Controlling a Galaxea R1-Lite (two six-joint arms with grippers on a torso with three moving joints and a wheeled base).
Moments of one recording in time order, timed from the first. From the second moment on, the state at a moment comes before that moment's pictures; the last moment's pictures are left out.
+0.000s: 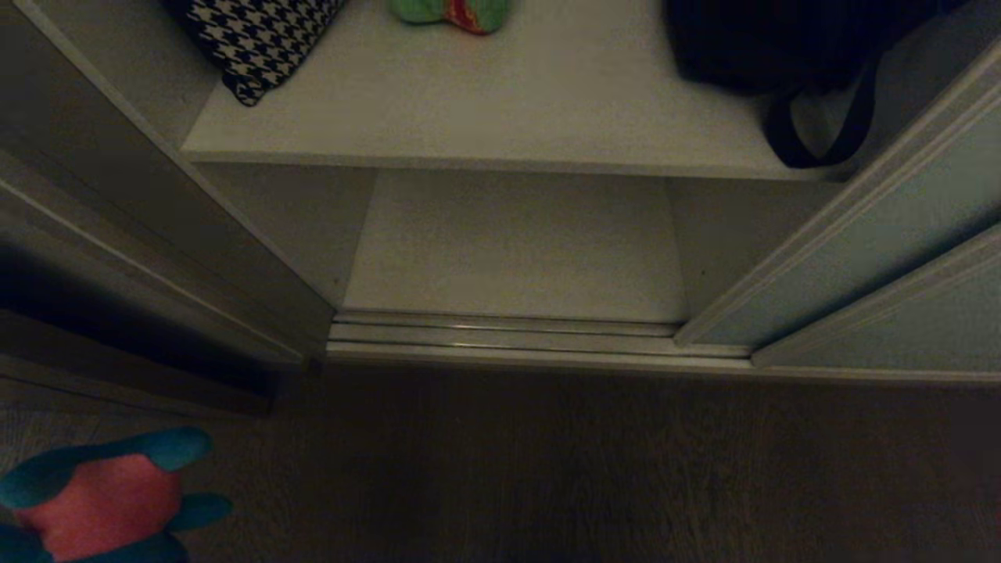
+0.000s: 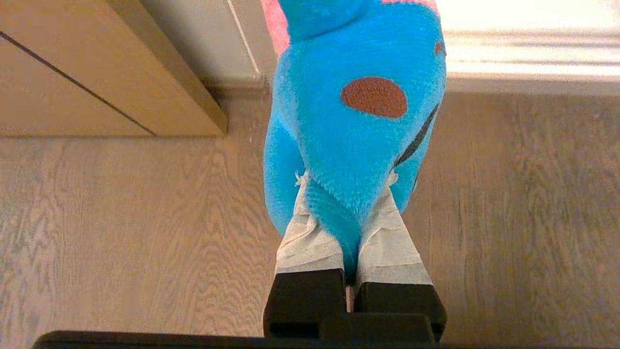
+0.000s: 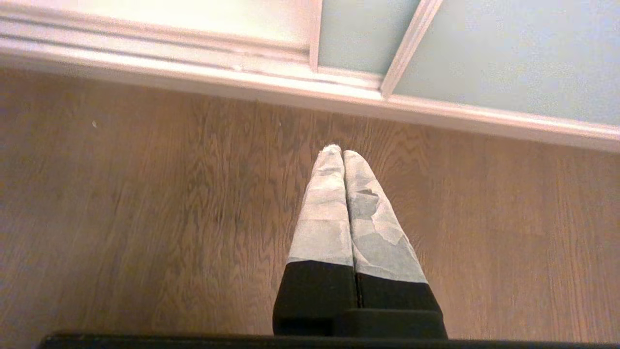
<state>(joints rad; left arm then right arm) 0.00 0.00 -0.02 0.04 -0.02 0.05 0.01 0.00 0.00 0.00 0.02 -0.03</state>
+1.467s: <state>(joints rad) 0.00 0.00 -0.02 0.04 -0.02 0.06 0.01 0.00 0.00 0.00 0.02 -0.03</state>
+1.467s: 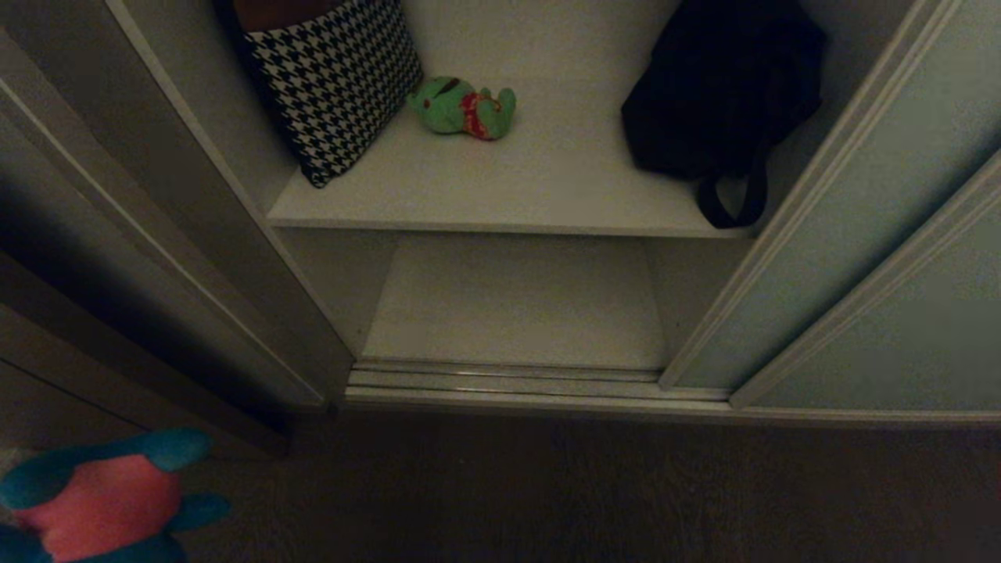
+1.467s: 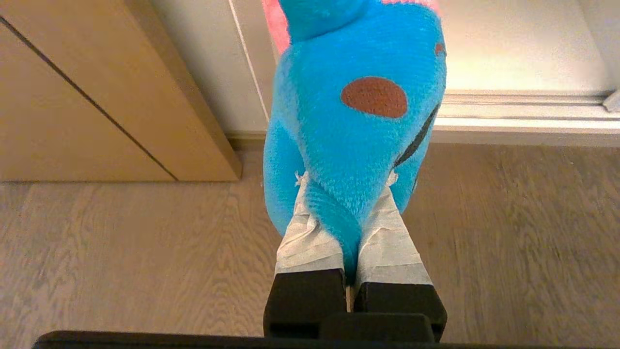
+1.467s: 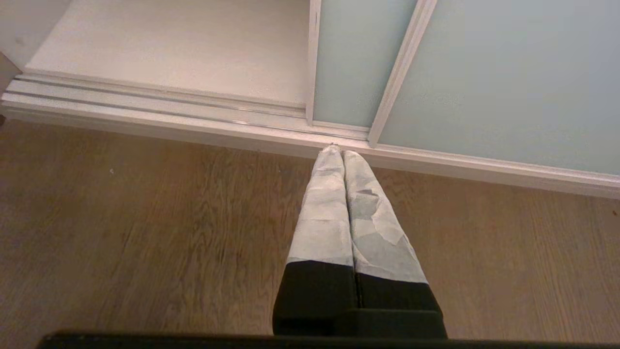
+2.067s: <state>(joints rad) 0.00 0.00 -0.02 0.04 -0.02 0.05 0.01 0.00 0.00 0.00 0.02 -0.03</state>
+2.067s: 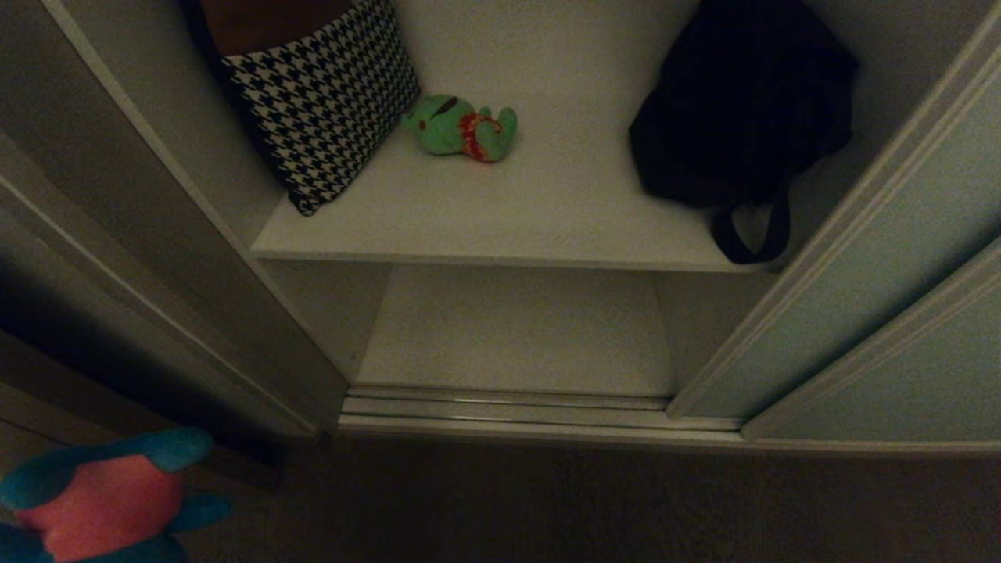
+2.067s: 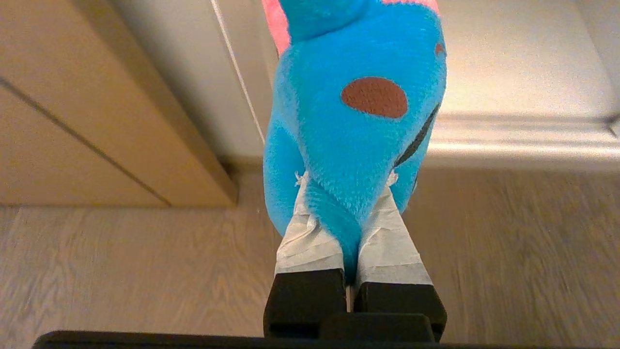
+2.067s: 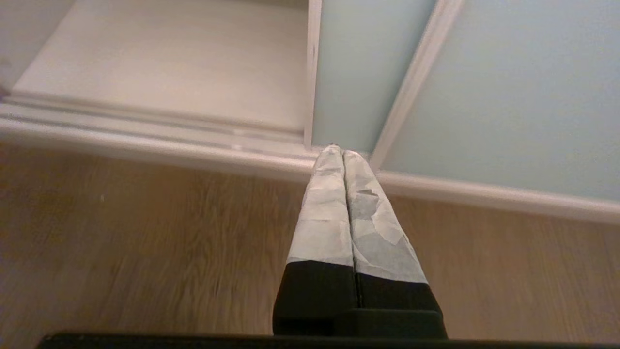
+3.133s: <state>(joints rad) -0.01 0.22 -0.46 0.05 -0.20 0.11 0.01 0.00 0.00 0.00 0.02 -0.03</state>
